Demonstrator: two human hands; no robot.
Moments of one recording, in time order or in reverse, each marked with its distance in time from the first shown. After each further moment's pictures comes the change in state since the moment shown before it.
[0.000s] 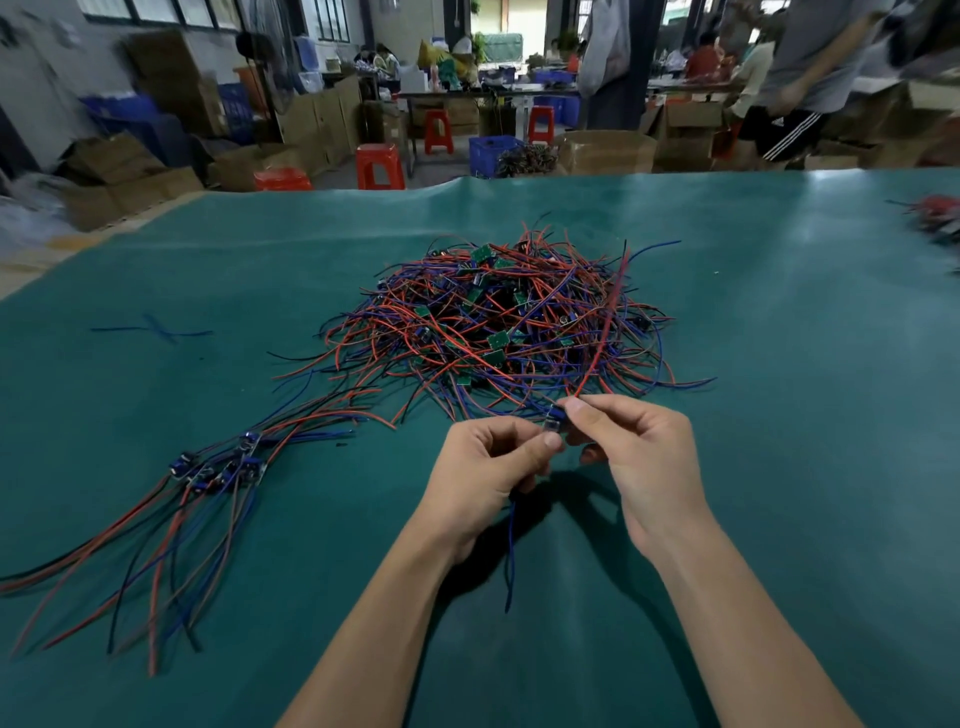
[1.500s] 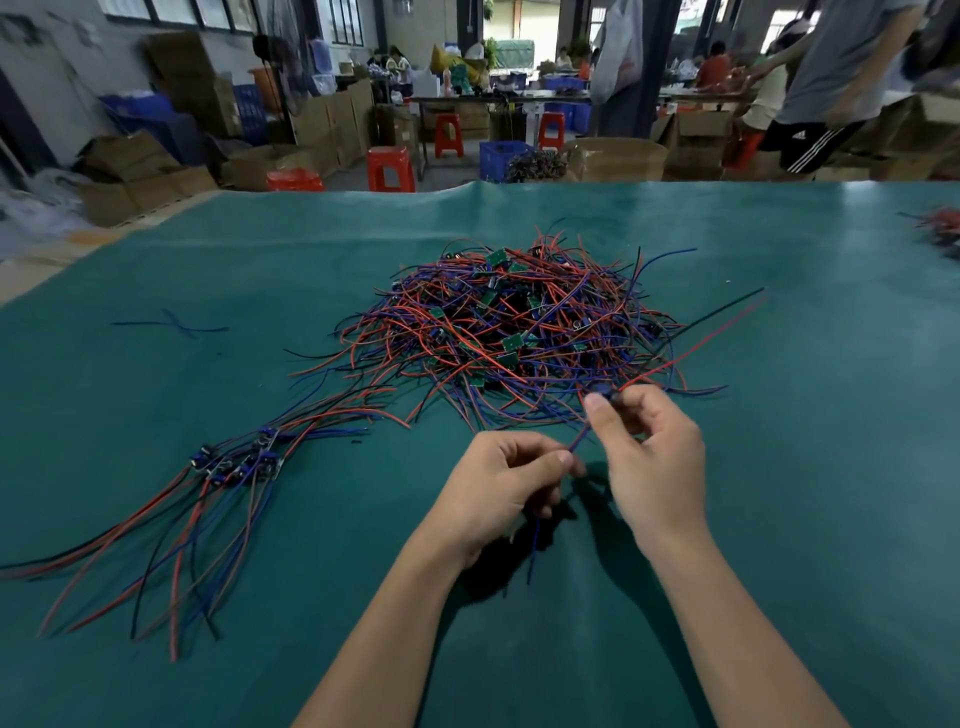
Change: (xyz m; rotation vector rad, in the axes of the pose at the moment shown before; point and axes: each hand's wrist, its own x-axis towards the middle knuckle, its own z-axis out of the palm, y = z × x) left_hand -0.009 0.006 -0.003 0.075 -0.130 -0.112; right_hand 0.005 0.014 0.002 -0.377 0.181 -0.323
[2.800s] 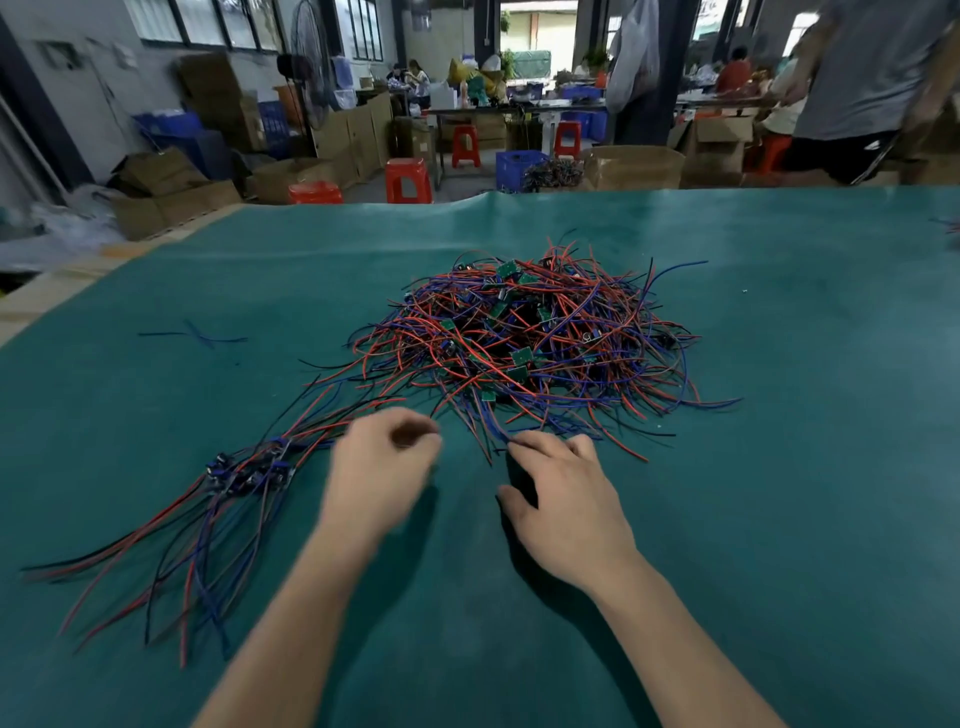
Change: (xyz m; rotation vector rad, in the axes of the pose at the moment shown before) left_hand -0.017 0.017 -0.073 0.470 0.605 -0.131; right_hand -0.029 -0.007 0.036 -0.663 -0.591 -0.239
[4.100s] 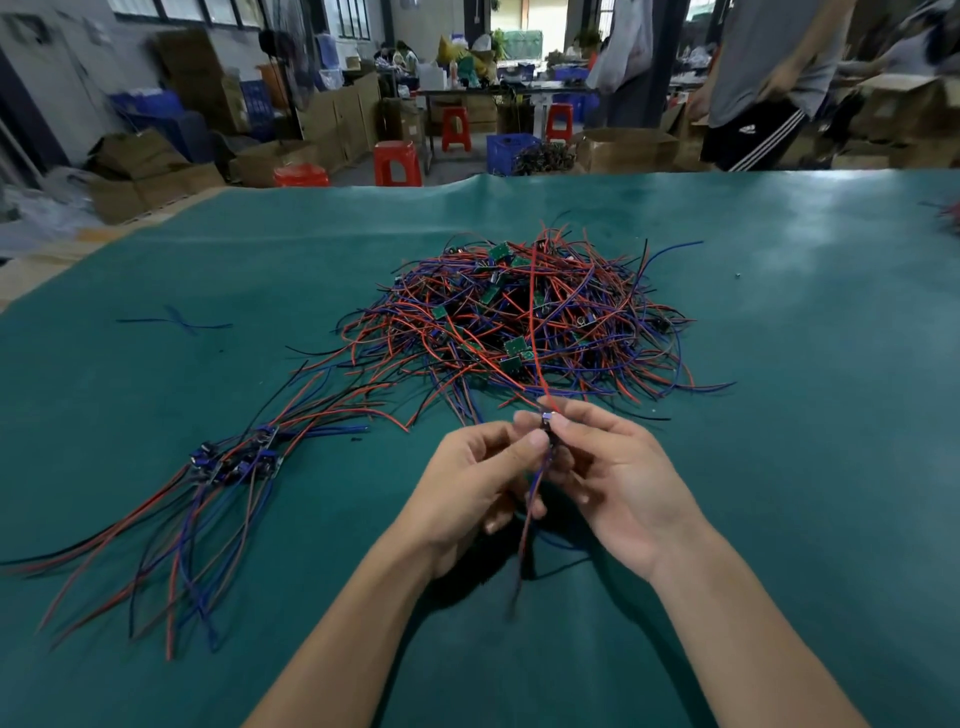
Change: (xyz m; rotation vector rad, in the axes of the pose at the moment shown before) left_hand -0.029 0.011 0.053 -0.664 -0.599 0.019; right_hand -0.003 0.006 -0.044 1.623 -0.072 0.458
